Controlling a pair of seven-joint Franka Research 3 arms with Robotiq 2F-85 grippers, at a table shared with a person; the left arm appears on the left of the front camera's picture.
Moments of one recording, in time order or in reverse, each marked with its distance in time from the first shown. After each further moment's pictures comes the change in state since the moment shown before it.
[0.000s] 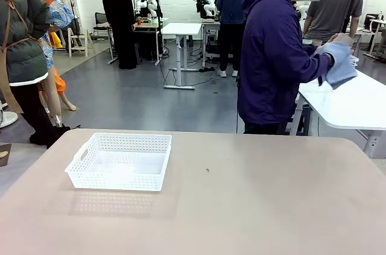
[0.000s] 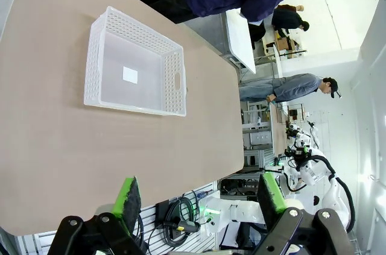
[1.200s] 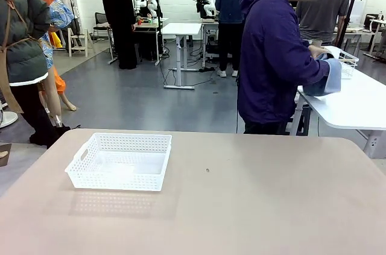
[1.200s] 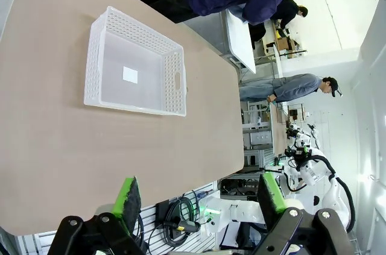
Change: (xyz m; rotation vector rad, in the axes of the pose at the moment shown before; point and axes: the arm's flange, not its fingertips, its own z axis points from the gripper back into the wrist) left arm 0.000 0.000 0.000 0.001 0.000 0.000; right arm 0.000 0.000 0.000 0.000 0.000 0.000
